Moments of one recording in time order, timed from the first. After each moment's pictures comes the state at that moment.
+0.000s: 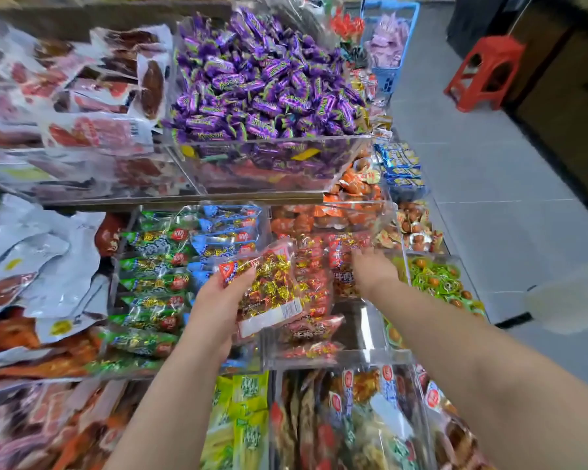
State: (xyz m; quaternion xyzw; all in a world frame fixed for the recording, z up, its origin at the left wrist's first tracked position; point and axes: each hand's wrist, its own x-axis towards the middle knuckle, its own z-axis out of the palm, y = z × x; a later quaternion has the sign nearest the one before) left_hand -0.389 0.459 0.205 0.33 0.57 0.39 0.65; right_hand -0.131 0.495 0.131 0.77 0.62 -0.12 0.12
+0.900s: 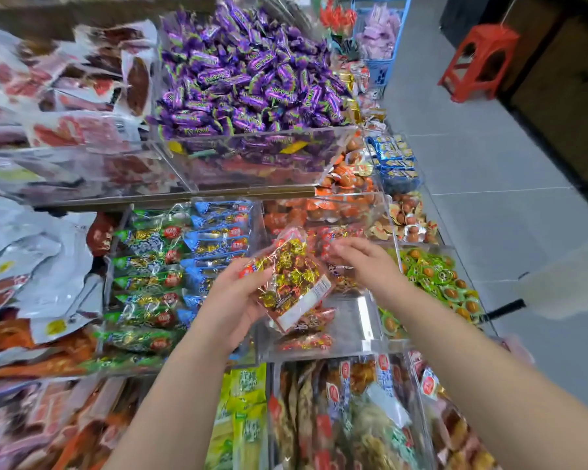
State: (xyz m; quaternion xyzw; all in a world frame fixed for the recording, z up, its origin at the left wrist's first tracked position) left_hand -0.368 0.456 0.214 0.31 0.48 0.37 0.73; right_hand -0.148 0.446 0.186 0.66 0.44 -0.47 -0.39
